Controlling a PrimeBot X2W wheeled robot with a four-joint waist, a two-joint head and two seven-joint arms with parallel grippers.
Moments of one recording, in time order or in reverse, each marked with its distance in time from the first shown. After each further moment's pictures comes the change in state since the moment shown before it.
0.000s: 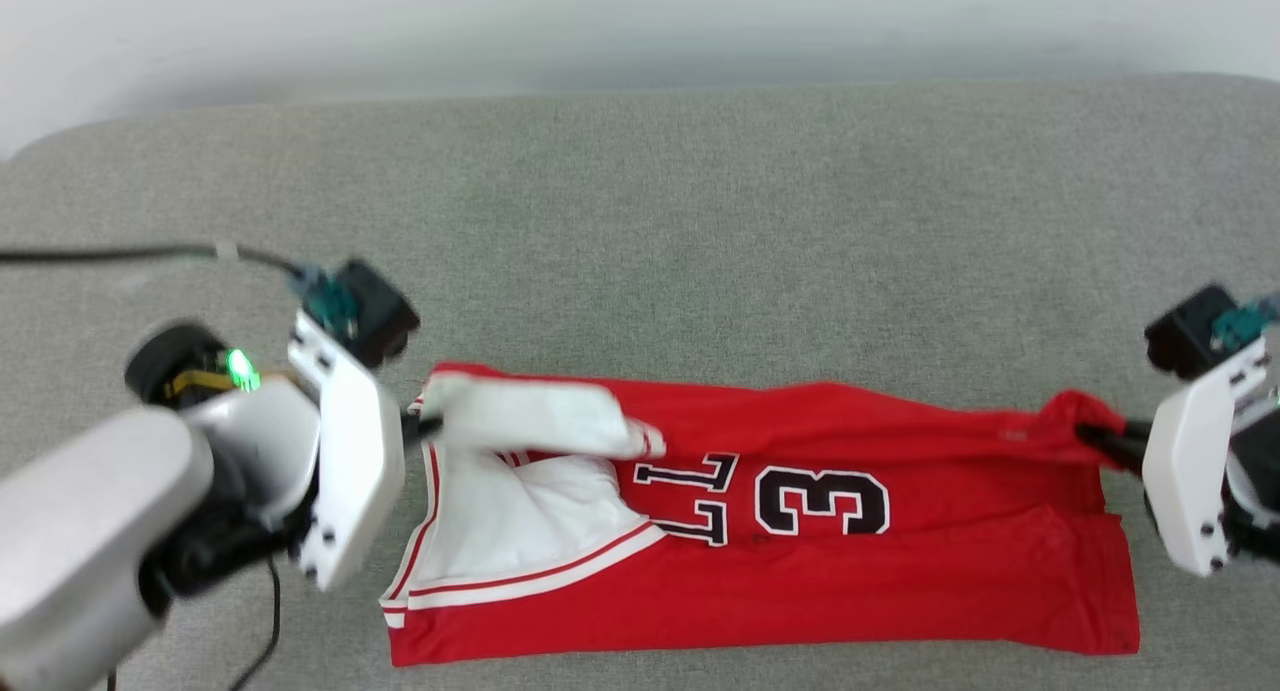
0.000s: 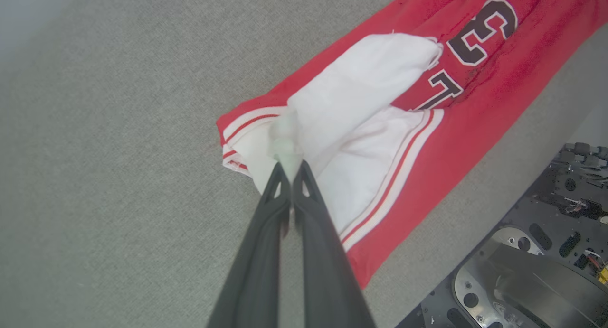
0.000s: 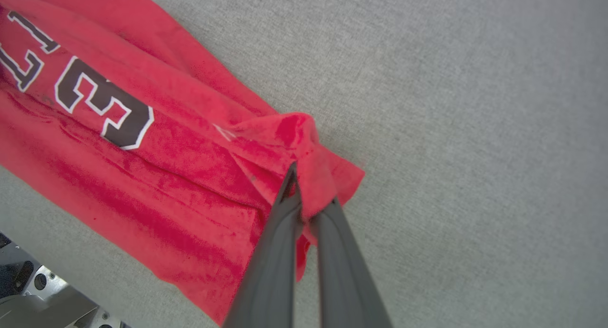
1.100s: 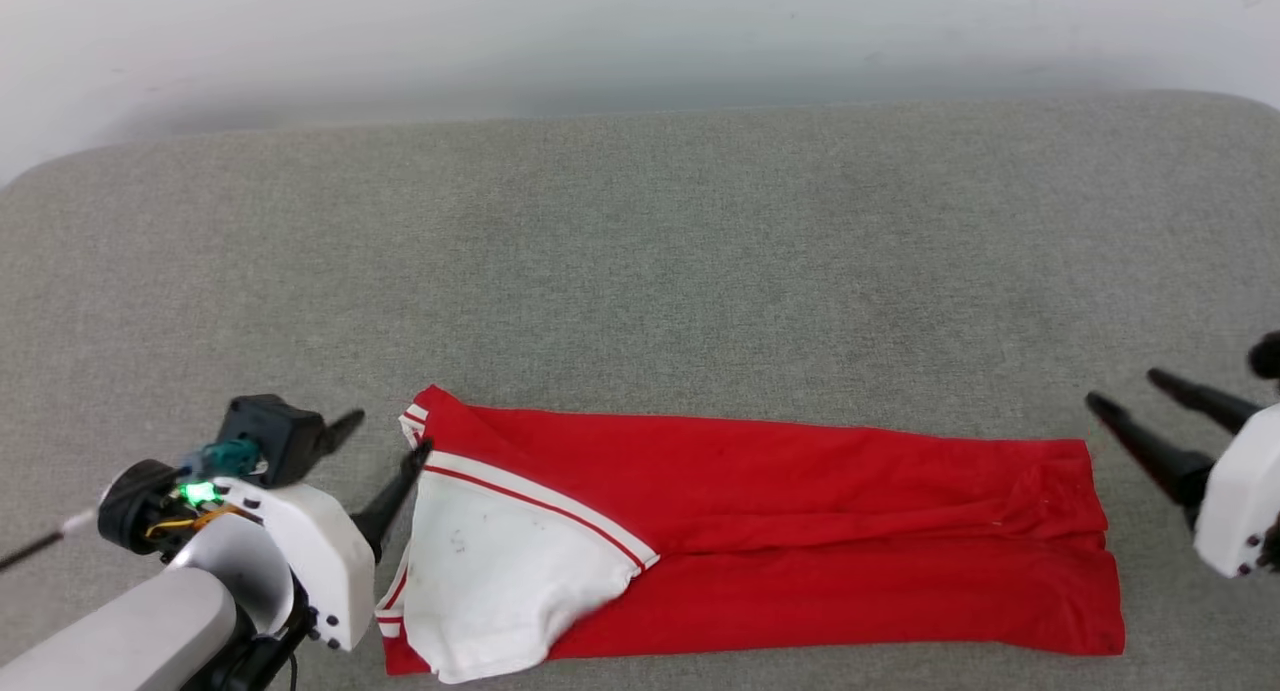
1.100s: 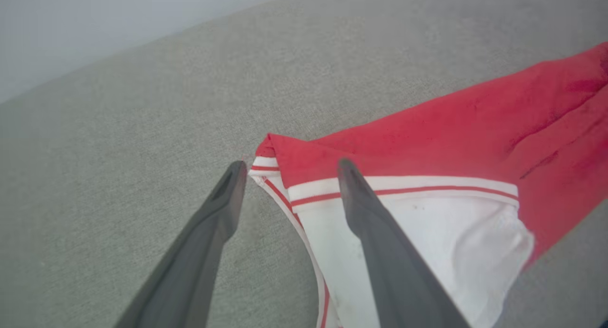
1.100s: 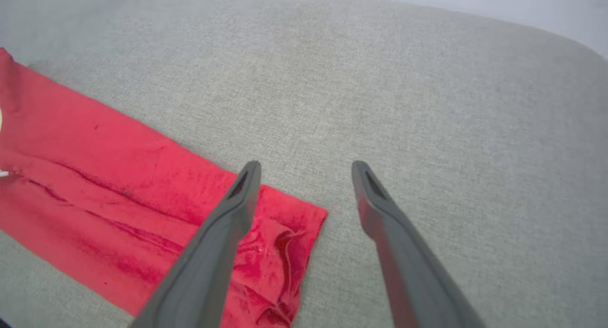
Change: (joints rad) left arm 0.335 -0.027 0.053 0.082 0.066 0.225 -0.597; right arm 0.207 0.022 -0.201 0.019 0.012 0.000 -0.323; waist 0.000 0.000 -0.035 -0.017
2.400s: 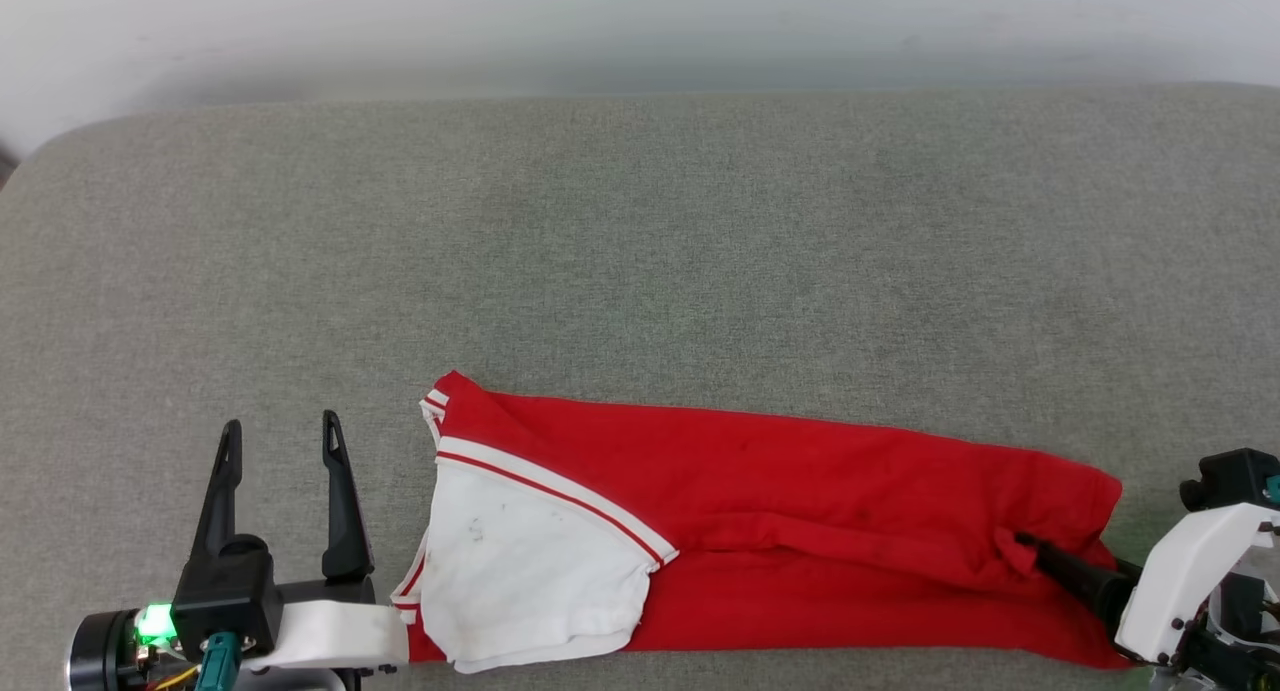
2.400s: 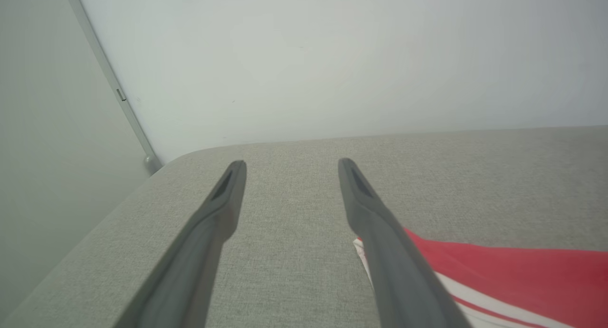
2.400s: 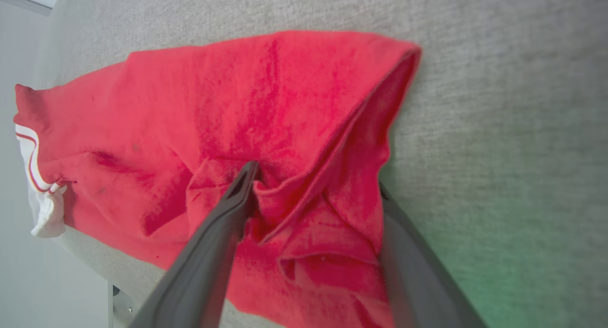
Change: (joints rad) left arm 0.555 -0.609 0.822 -0.102 0.786 0.158 -0.251; right arm 0.203 0.217 -0.136 0.153 0.322 0.000 0.190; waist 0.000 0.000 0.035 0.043
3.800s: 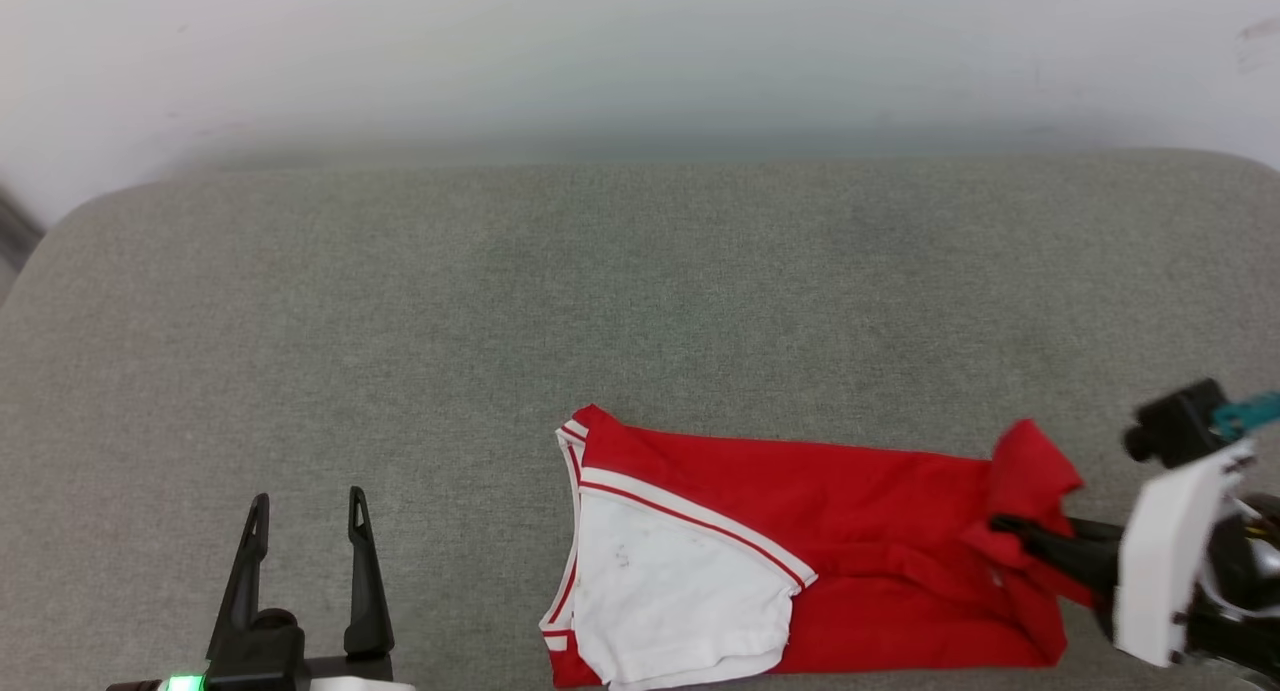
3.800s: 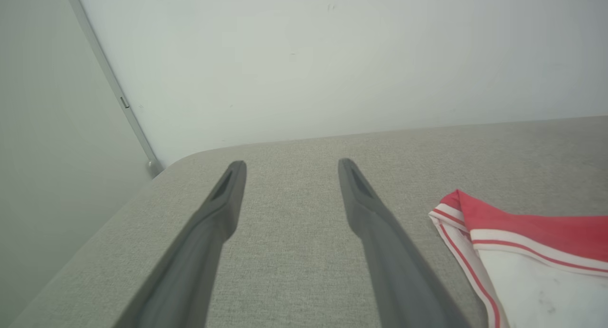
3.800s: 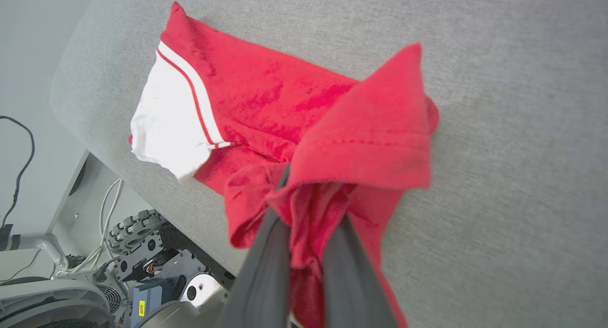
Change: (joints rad) left arm 0.153 -0.179 0.138 -0.032 0.190 -0.164 -0.001; right arm -0.047 -0.208 0.066 -0.390 -0.097 0.000 0.155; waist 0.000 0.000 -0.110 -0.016
